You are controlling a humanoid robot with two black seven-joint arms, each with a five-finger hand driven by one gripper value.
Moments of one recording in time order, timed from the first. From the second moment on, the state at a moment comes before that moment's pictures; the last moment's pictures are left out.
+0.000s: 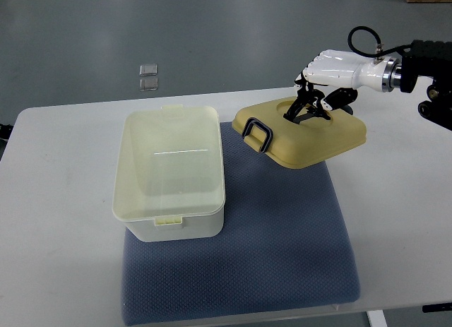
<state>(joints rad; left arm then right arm) 0.07 0.00 -0.08 -0.13 0.03 -0.12 0.12 1.25 -0.57 -0.06 0.90 -1.55 -0.12 0.56</state>
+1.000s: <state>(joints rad) 0.07 0.00 -0.08 -0.13 0.03 -0.12 0.12 1.24 -0.54 0.07 0.89 -1.25 0.27 0.58</state>
